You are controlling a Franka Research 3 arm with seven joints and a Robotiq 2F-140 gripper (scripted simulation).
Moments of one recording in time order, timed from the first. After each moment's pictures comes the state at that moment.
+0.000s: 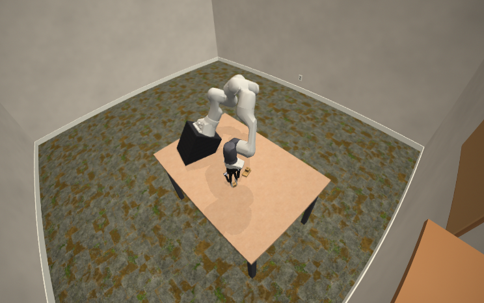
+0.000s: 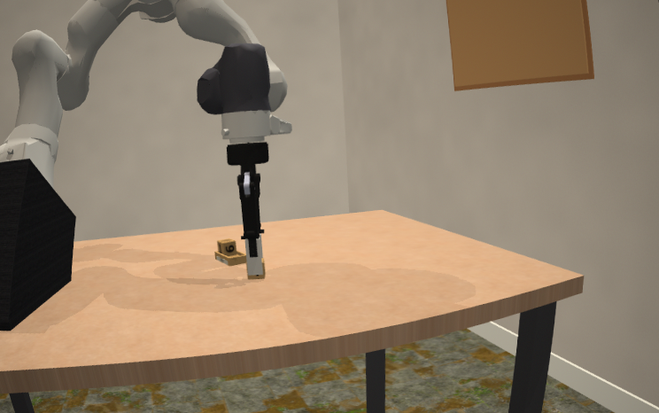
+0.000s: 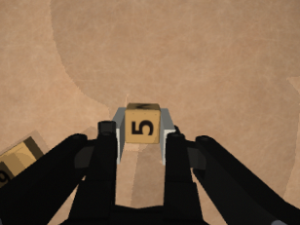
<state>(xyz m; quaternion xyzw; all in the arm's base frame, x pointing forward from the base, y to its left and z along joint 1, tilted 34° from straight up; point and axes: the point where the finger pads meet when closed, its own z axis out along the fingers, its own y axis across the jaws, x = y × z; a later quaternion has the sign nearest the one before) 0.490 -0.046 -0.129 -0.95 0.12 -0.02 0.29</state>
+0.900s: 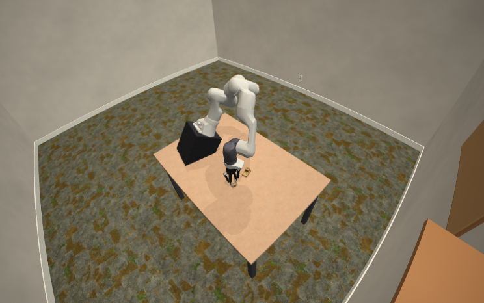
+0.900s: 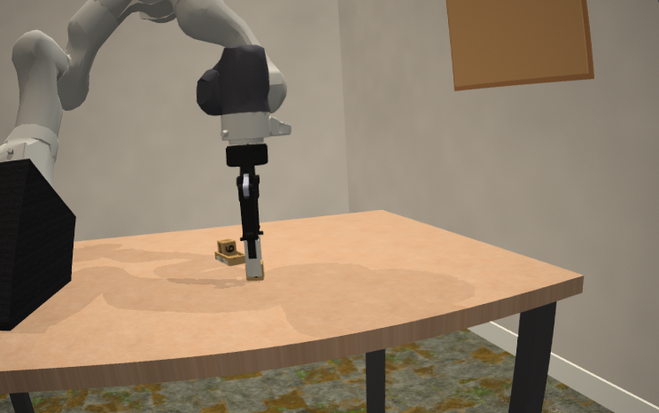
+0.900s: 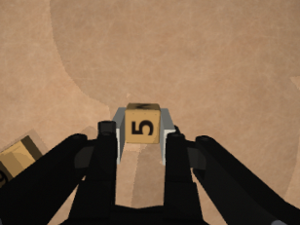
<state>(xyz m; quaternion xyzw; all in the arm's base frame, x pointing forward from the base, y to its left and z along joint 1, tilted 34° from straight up) 0.488 -0.045 -0.131 -0.95 0.12 -0.02 0.29</state>
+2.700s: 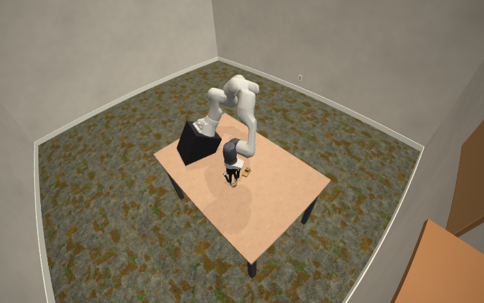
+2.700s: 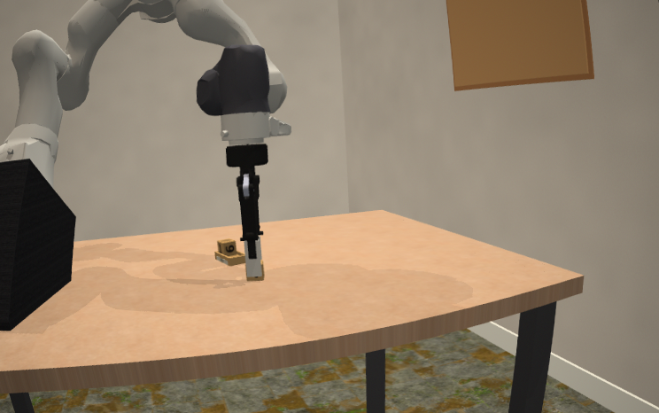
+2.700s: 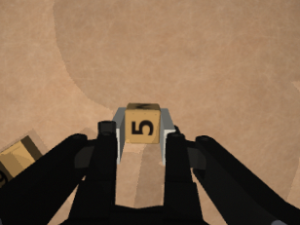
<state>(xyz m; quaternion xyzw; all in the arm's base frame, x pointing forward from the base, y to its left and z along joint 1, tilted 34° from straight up) 0.488 -0.045 -0.132 -0.95 0.12 -0.02 0.29</state>
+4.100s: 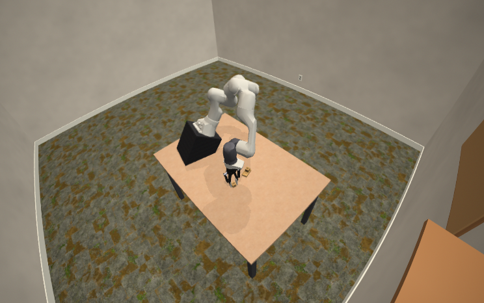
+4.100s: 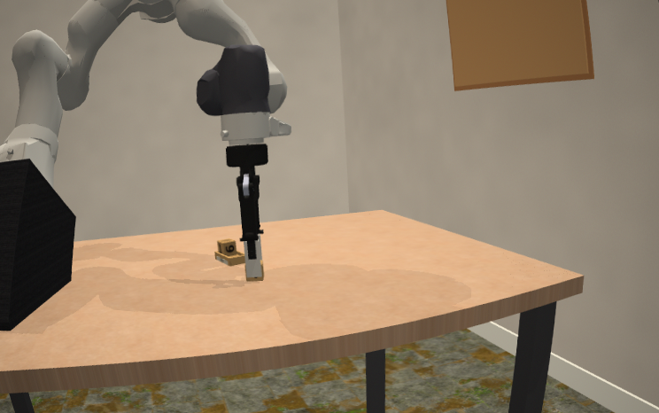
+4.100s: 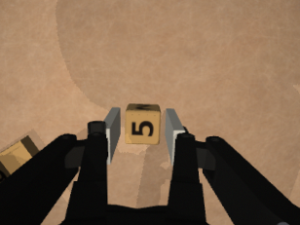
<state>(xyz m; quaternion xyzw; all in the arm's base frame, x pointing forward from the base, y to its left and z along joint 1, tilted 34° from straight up) 0.488 -0.045 -0.132 -0.95 0.12 -0.02 0.29</state>
